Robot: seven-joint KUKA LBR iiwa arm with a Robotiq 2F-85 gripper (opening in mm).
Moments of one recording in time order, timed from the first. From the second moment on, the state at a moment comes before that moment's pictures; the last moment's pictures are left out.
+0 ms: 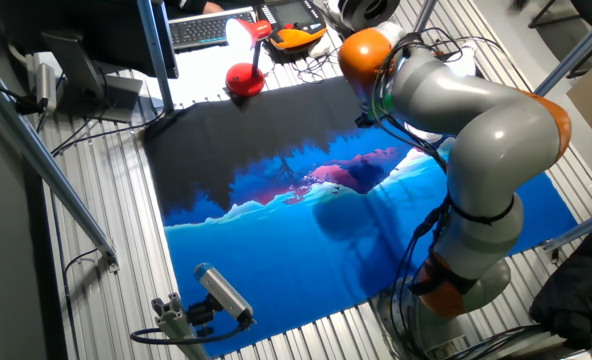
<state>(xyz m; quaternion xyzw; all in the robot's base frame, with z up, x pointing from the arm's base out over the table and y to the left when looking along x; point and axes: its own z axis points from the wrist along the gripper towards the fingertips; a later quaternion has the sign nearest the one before) 0.524 -0.065 0.211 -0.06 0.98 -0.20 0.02</state>
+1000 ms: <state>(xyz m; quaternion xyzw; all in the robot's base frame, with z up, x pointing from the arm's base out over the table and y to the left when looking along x) 0.536 -0.168 0.173 -0.10 0.97 -0.20 -0.03</state>
